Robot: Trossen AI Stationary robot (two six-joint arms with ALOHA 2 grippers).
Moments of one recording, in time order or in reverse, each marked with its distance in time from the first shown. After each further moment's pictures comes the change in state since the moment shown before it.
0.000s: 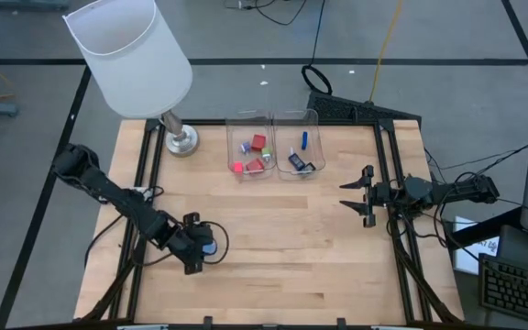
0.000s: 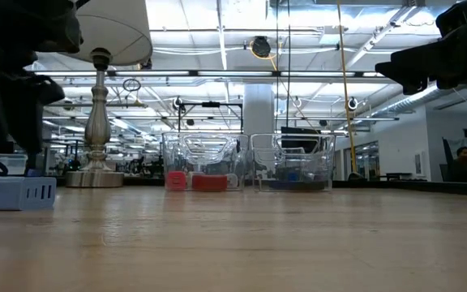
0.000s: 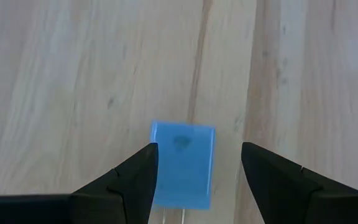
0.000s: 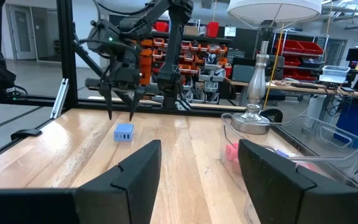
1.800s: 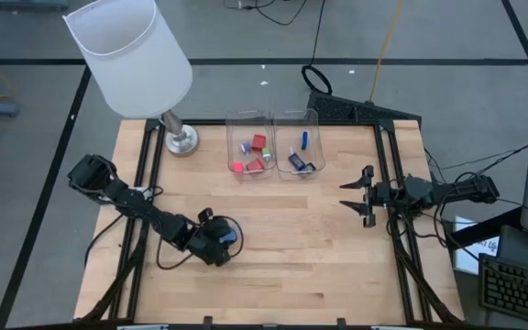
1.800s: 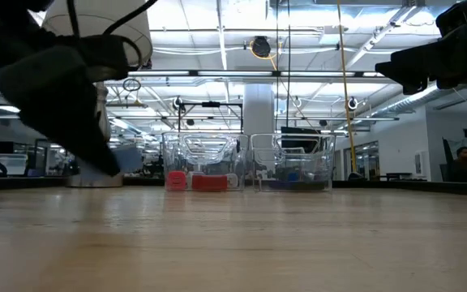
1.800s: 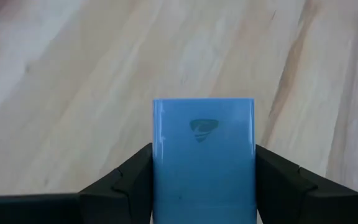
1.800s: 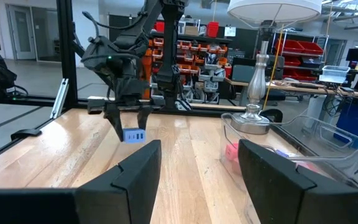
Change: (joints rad) left arm 0.090 0.226 -0.003 0.302 -0.260 -0.108; right arm 0.000 0.000 0.000 0.000 0.000 0.000
